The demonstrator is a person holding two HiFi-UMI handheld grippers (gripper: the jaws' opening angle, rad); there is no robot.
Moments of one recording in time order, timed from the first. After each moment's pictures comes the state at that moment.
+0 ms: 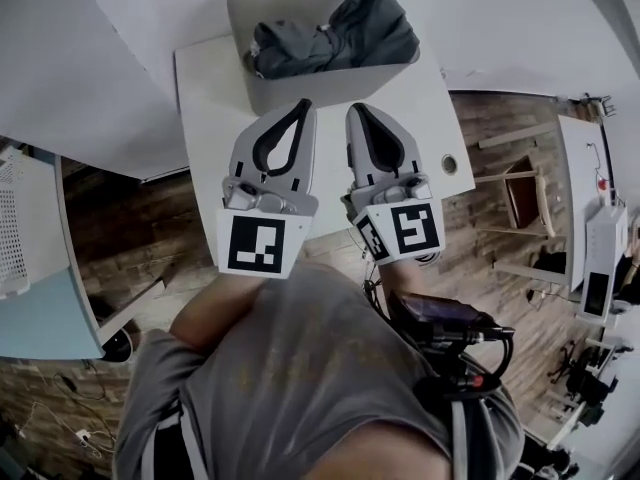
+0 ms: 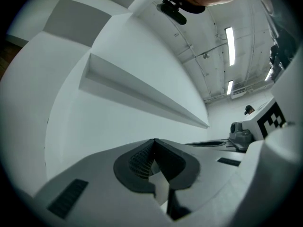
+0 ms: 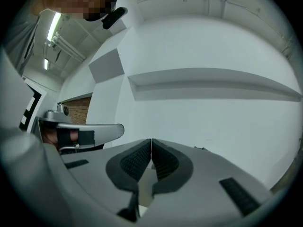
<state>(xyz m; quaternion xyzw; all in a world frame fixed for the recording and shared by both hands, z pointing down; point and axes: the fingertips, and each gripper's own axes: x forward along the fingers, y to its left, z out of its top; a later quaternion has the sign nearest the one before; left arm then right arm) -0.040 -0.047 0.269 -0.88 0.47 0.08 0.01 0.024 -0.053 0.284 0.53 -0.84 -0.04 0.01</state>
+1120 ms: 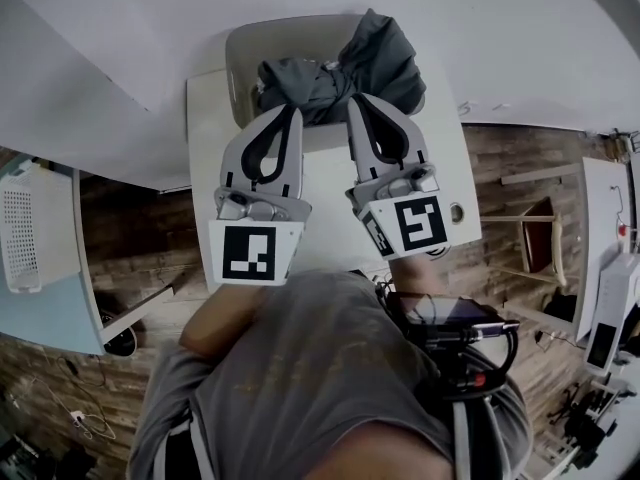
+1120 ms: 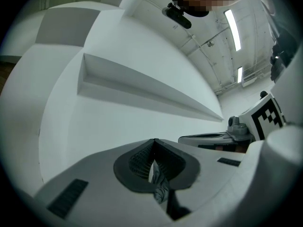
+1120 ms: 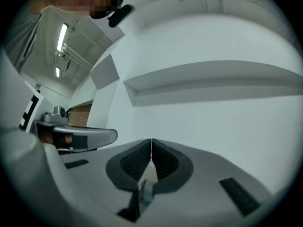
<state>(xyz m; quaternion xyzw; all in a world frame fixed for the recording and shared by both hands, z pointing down) -0.024 -0.122 0.246 -0.83 0.55 0.06 0.04 0.048 -0.144 0.248 0.46 -0.88 -0.07 -0.02</state>
